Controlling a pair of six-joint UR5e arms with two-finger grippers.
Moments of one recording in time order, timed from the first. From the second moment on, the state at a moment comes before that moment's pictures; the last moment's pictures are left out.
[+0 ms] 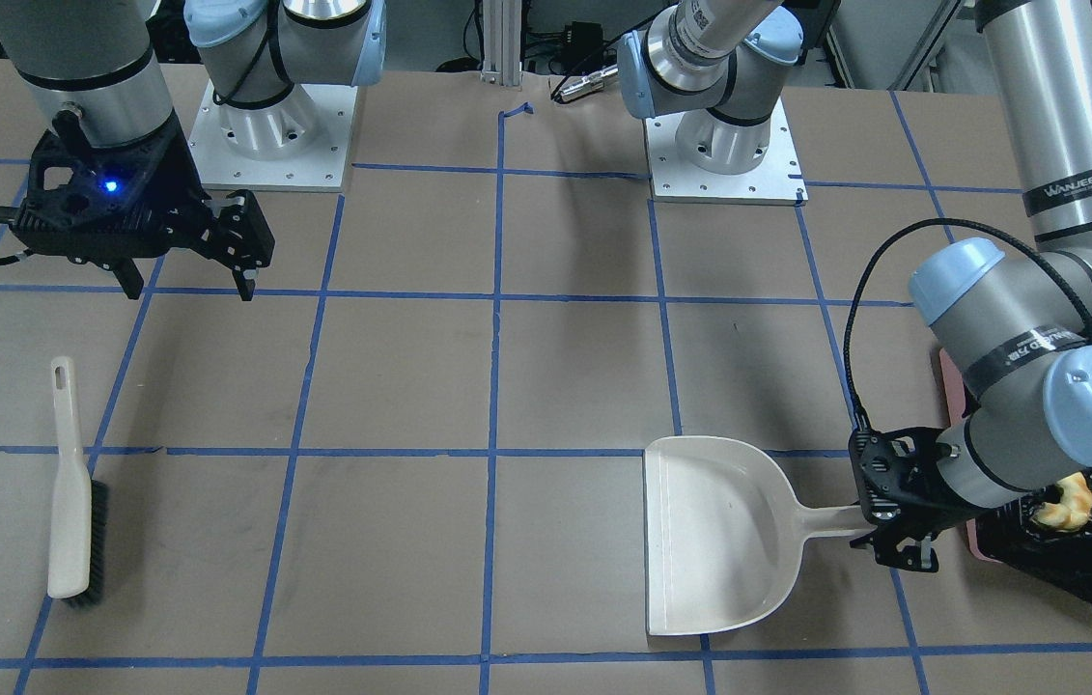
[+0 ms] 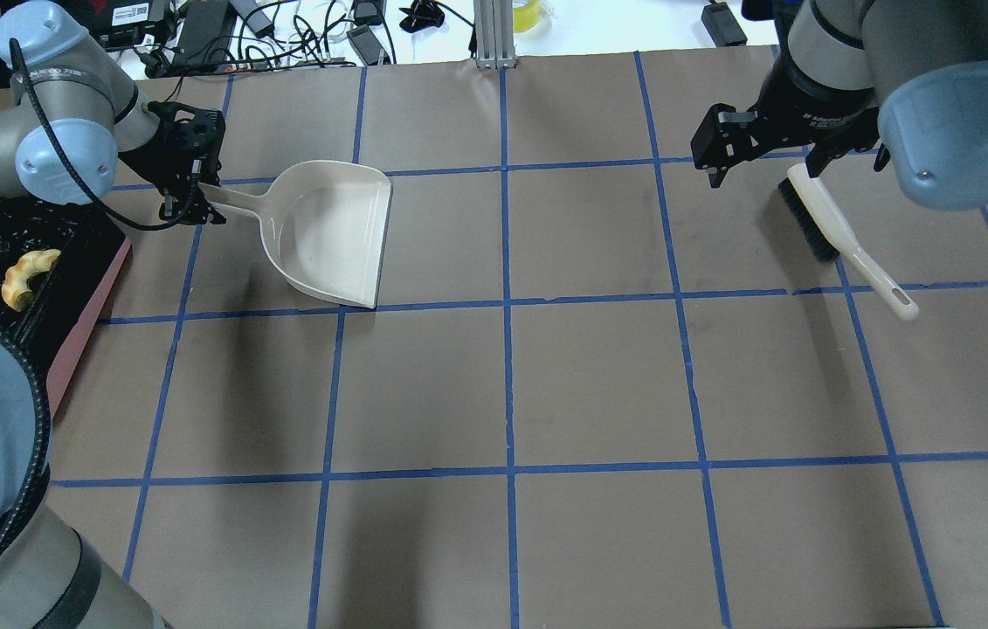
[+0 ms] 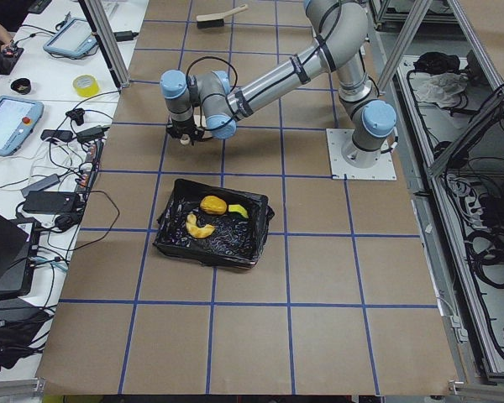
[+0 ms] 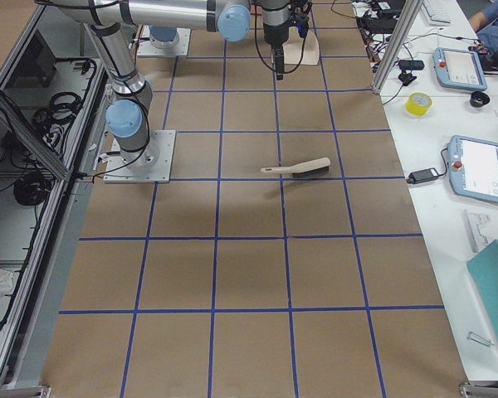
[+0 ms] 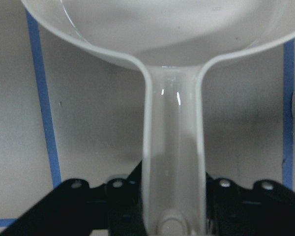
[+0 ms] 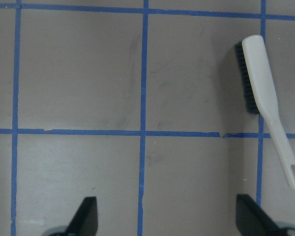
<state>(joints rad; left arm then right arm) -1.28 -2.07 -1.54 -1.10 1.45 1.89 1.57 -1.57 1.66 -1.80 -1.62 -0.04</state>
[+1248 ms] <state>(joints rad) -1.33 -1.78 -1.58 -1.36 1.39 1.17 1.57 -1.57 1.66 -1.80 -1.61 -0.04</state>
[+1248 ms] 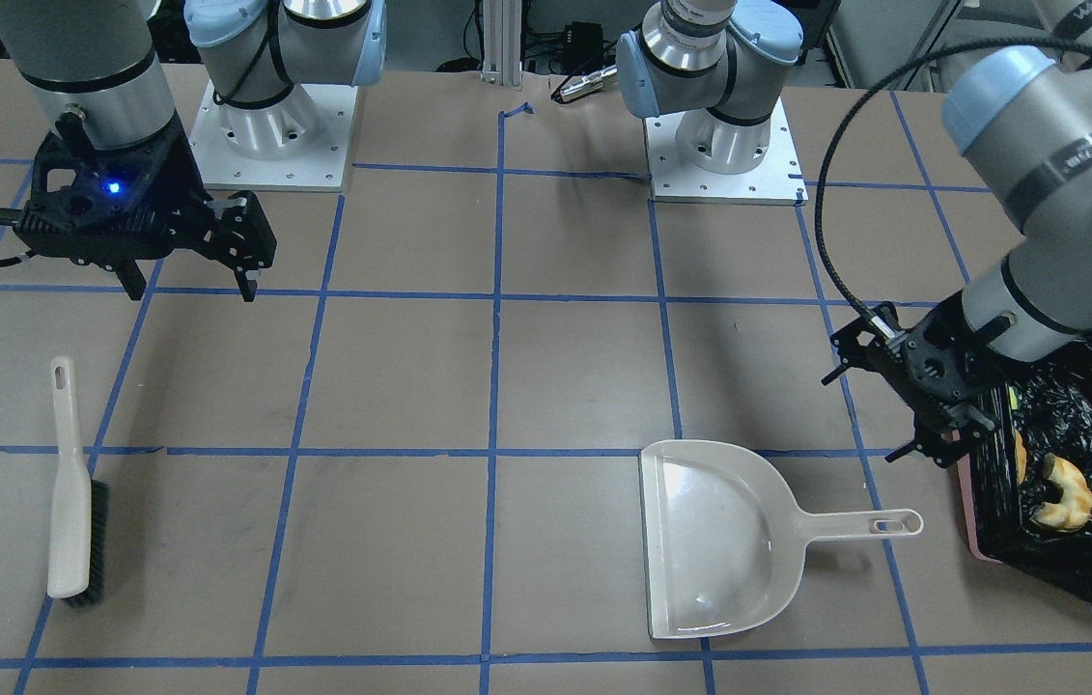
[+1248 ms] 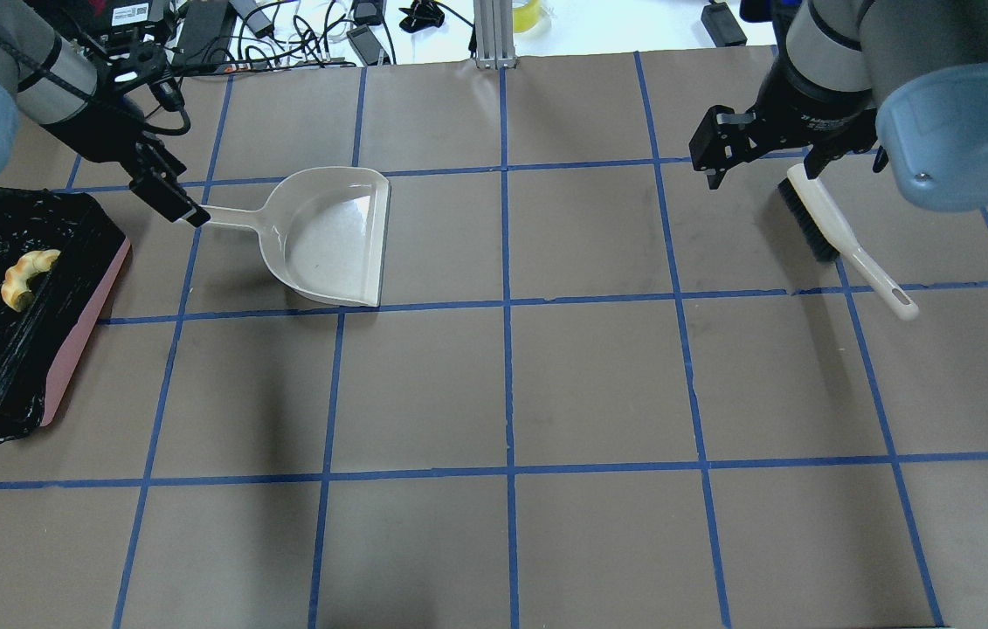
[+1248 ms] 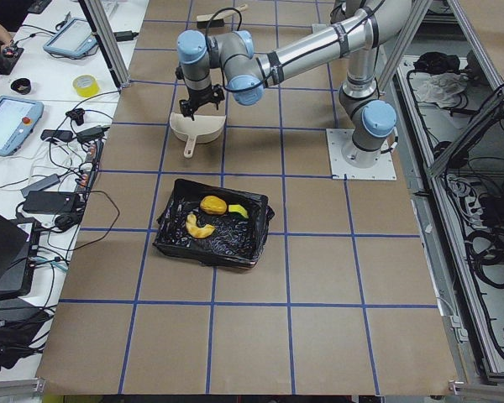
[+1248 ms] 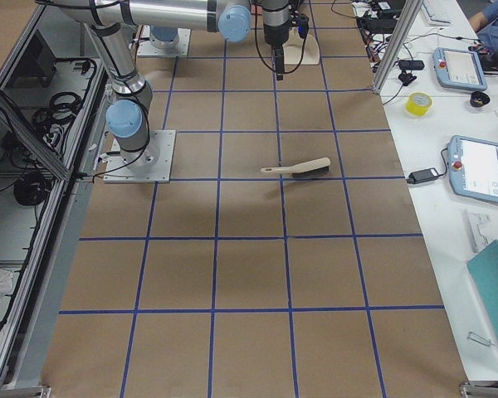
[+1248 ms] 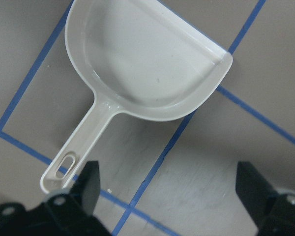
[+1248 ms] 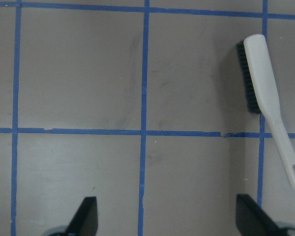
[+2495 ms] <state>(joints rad) -1.48 -1.53 -1.59 -1.44 1.53 0.05 1.56 -1.57 1.66 -1.80 -1.62 -0.04</state>
